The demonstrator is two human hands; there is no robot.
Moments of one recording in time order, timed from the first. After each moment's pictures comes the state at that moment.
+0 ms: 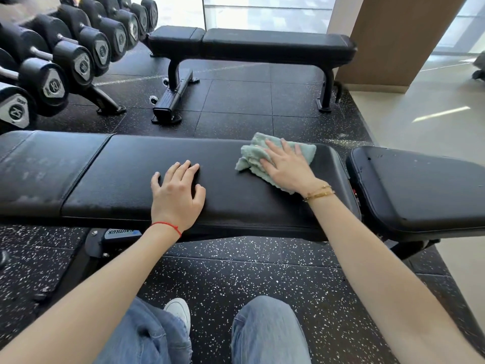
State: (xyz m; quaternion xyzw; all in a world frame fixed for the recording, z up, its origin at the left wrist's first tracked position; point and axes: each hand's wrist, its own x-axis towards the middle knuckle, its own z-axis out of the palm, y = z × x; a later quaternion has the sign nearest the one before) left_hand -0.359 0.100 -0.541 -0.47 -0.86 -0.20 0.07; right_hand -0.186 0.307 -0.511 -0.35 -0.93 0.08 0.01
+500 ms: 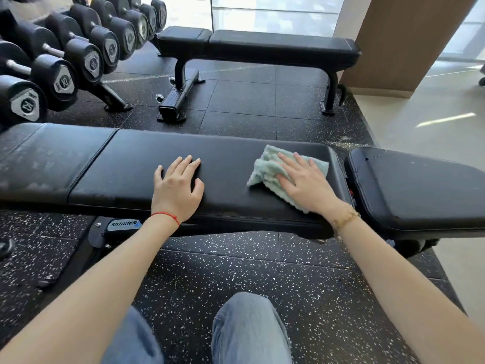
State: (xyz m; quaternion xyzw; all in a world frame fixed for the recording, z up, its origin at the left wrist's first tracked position) left_hand -0.357 0.095 -0.538 -0.47 -0.86 -0.20 0.06; right_hand -0.125 0.283 -0.515 -0.32 -0.94 0.11 0.06
